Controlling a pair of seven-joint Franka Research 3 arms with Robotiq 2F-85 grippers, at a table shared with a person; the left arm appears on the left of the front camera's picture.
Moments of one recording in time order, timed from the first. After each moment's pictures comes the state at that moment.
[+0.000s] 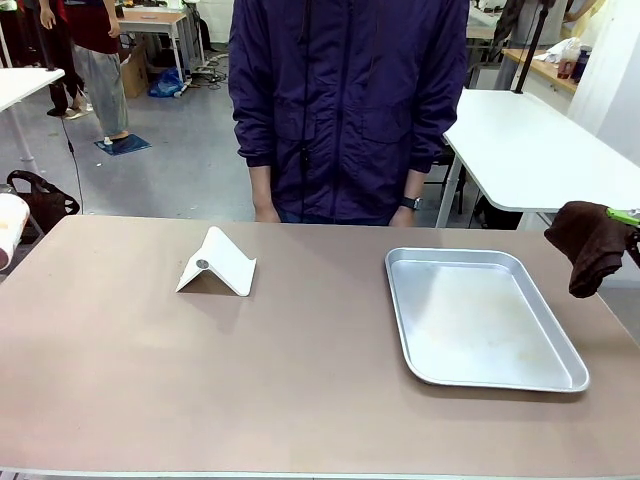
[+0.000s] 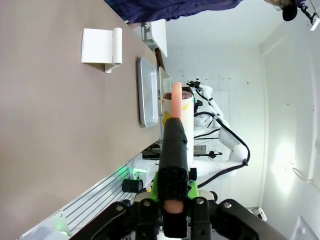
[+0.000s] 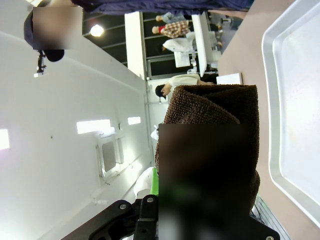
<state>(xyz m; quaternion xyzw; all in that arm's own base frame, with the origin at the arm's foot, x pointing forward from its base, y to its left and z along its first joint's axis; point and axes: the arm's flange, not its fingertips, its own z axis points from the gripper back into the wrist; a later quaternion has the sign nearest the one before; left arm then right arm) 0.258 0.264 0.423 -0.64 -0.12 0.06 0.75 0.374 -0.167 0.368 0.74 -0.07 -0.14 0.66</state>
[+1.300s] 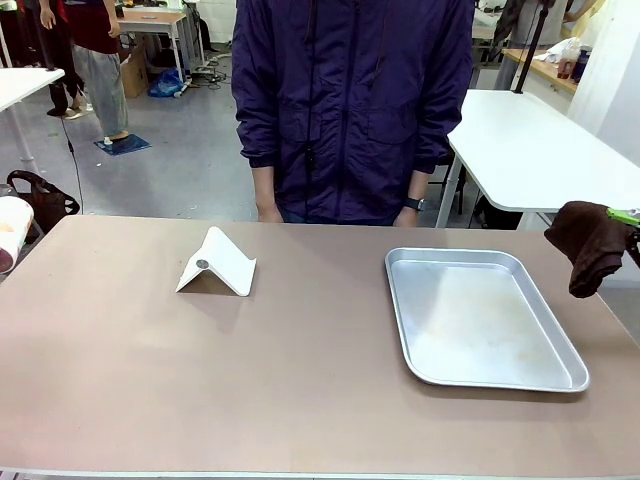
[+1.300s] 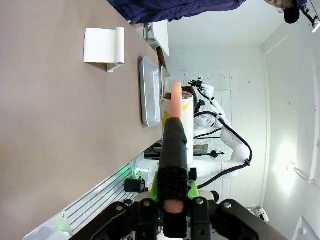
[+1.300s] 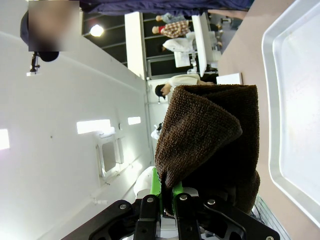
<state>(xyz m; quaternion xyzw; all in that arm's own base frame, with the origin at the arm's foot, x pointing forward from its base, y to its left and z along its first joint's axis) 0.263 0.263 0.423 -0.64 -0.12 0.06 0.76 0.374 -0.167 0.368 0.74 -0.07 -0.14 0.66</state>
